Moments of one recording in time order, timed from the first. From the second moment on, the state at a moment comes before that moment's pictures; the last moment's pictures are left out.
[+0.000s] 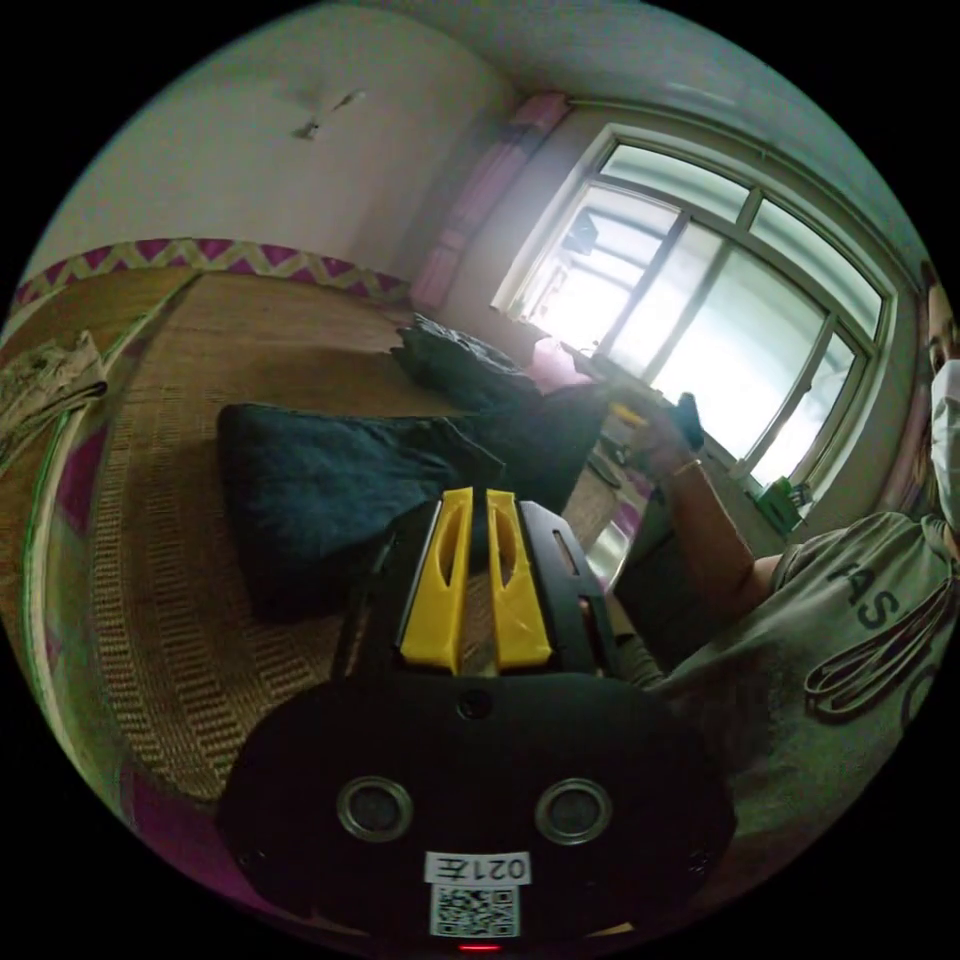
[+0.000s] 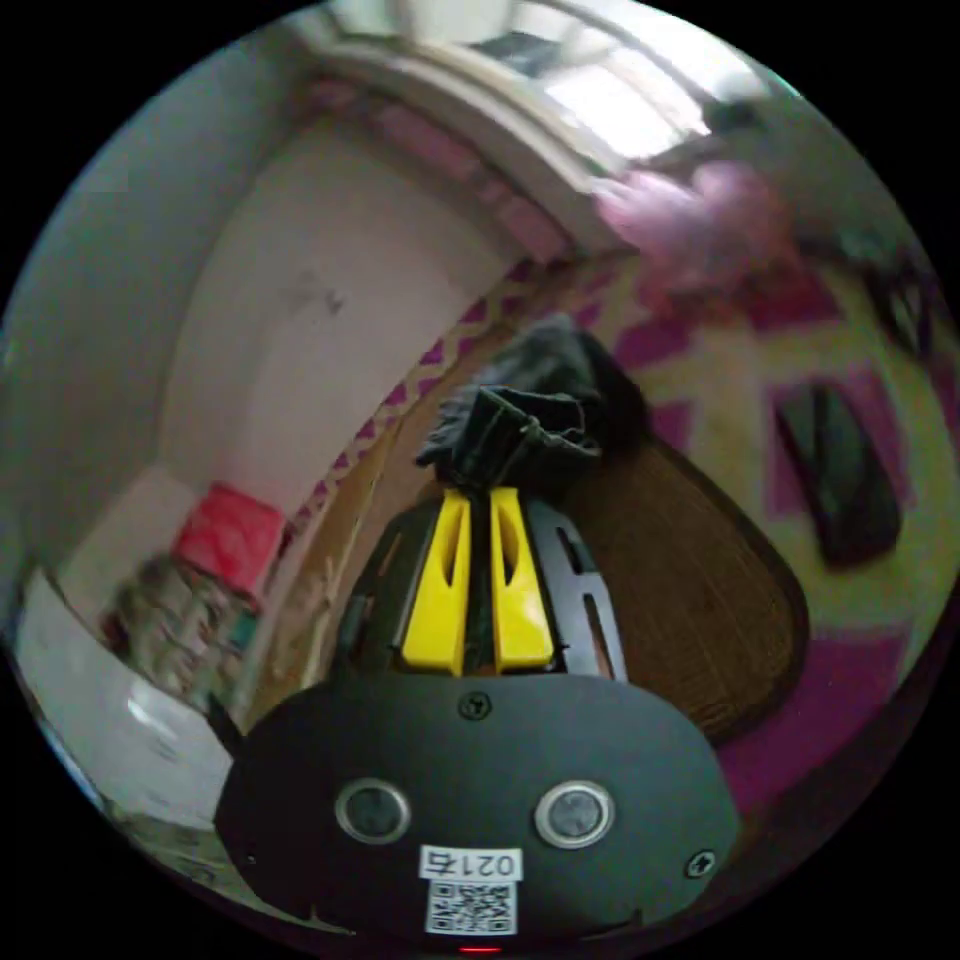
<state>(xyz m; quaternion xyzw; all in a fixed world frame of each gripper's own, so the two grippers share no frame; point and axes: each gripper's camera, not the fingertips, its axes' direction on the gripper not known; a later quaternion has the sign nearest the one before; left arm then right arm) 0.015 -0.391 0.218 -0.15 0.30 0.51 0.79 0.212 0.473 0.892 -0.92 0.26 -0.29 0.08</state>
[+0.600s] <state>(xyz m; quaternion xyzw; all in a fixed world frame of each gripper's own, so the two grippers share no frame) -0.070 -0.513 0.184 -0.09 0.28 0.43 0.86 -0.079 0.275 0.280 -0.87 -0.26 -0.33 -0.27</state>
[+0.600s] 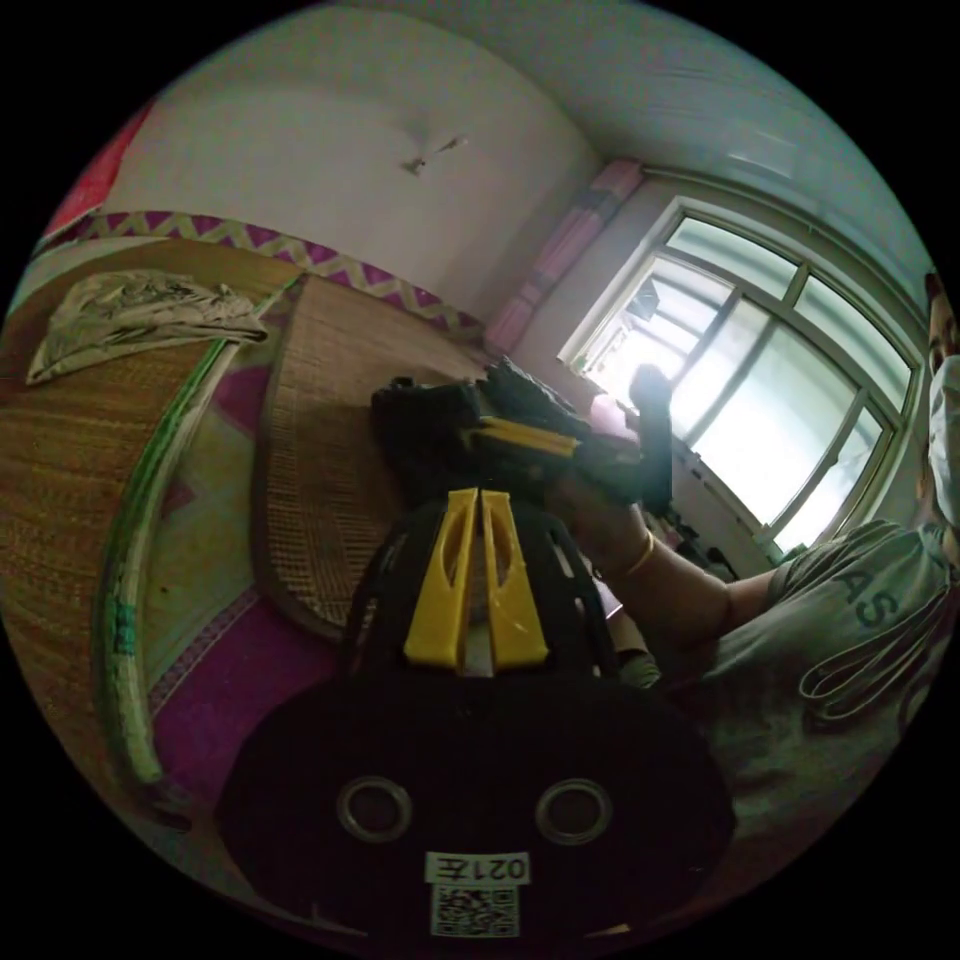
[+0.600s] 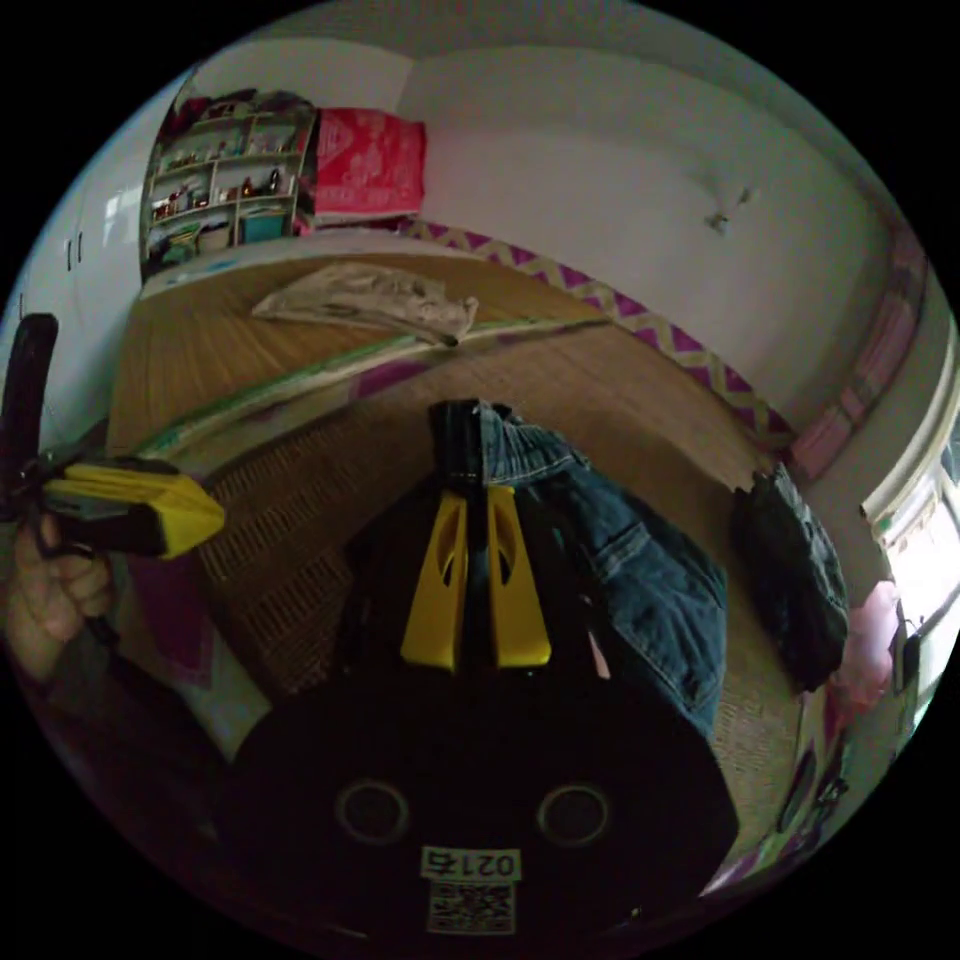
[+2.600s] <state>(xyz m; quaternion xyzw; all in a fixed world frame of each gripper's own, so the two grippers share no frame) 0.502 -0.537 0.531 -0.30 0.23 0.45 0.81 0.679 0.686 0.838 -0.91 0.23 -0.32 -0.09</state>
